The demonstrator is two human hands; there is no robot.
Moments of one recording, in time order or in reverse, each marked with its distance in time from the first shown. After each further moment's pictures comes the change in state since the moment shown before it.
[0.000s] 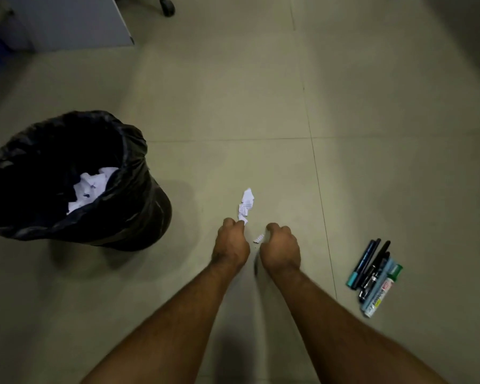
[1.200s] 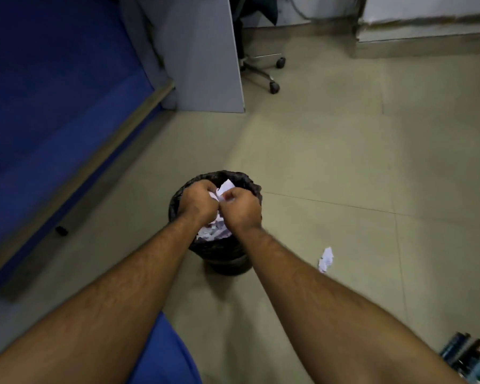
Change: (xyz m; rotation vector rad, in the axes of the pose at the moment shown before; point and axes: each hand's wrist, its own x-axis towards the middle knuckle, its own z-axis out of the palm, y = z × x) left_hand -0.061 -0.061 -0.350 -0.116 0.510 -0.247; right_hand -0.076 -0.340 -0.051 0.568 -0.087 -0.440
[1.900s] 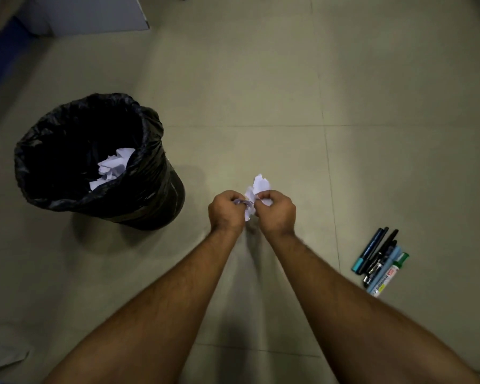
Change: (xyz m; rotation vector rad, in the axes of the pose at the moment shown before) left_hand -0.118 0.033 0.290 -0.342 -0.232 -0.088; right_hand -0.060 0.266 -0.130 0.088 0.378 0.315
